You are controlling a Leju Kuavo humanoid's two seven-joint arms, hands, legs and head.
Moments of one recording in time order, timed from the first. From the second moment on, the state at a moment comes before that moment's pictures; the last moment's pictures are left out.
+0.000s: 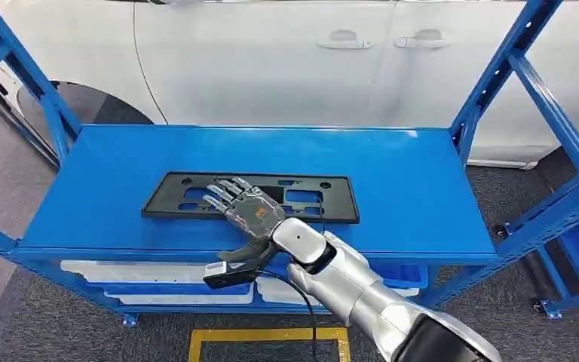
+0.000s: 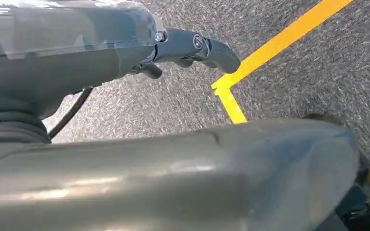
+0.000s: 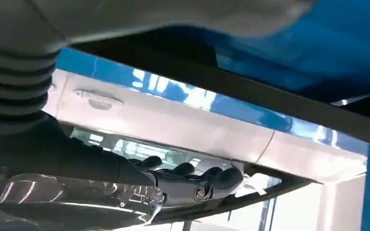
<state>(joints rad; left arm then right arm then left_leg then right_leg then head) -0.16 -0.19 0.82 -0.18 -1.41 0.05 0.01 -0.72 0.12 0.81 -0.83 1.25 -0.19 -0.15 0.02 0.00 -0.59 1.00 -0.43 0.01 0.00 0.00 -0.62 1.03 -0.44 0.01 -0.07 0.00</state>
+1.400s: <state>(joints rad) -0.17 -0.19 0.82 -0.18 -1.40 0.04 0.00 -0.85 0.13 0.77 -0.54 1.32 -0.18 -0.06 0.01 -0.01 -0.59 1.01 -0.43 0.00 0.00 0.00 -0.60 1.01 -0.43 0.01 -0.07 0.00</state>
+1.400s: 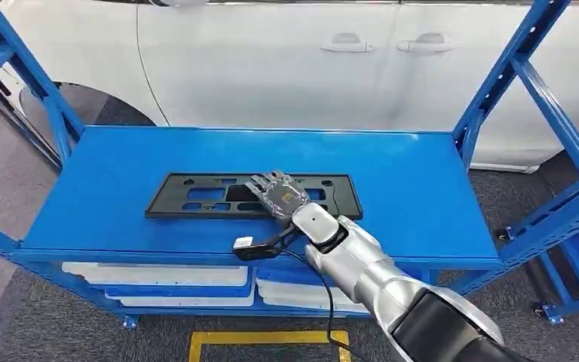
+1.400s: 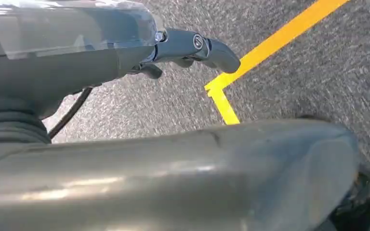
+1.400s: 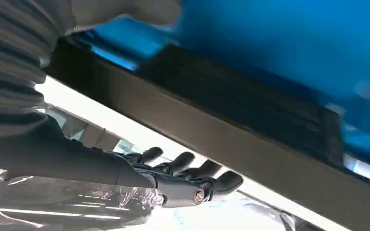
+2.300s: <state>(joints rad) -0.16 -0.19 0.82 -0.18 -1.40 0.04 0.00 -0.86 0.14 0.75 -0.52 1.31 -0.18 -0.10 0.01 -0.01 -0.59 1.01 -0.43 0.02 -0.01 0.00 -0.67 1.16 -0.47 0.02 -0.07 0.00</state>
